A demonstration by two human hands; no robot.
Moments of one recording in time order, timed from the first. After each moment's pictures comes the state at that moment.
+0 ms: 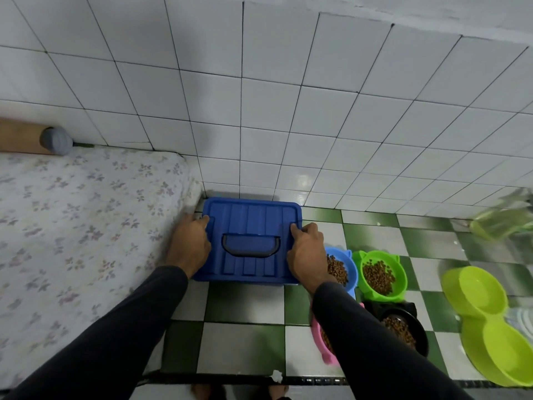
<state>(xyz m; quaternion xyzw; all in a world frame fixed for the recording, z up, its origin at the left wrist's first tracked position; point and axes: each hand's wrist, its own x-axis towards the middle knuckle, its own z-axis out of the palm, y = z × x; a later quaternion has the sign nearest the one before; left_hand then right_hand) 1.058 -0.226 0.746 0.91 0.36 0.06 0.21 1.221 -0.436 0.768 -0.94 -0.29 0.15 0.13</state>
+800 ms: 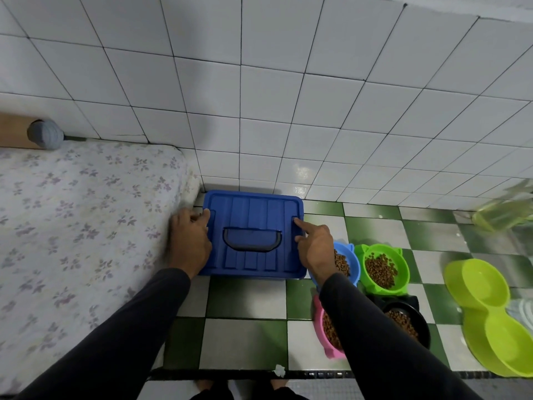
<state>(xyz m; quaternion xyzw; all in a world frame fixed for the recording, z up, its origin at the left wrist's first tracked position) 1.055 -0.224 0.714 0.90 0.36 0.12 0.19 1.240 -0.438 0.746 -0.91 -0.19 0.21 0.31</state>
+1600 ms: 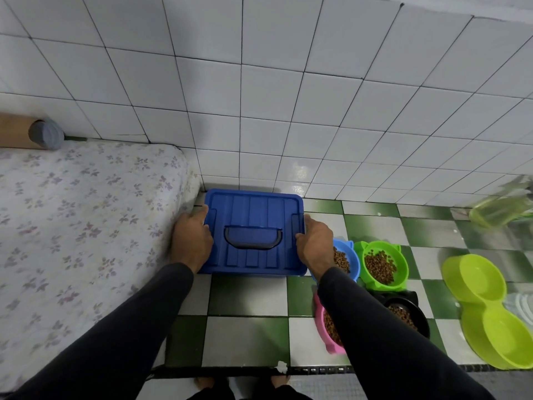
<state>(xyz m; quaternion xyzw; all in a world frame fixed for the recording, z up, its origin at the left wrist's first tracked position) 1.061 -0.231 0.729 0.87 0.39 0.15 0.25 1.235 -0.430 0.763 -0.94 -0.17 0.20 0.21</state>
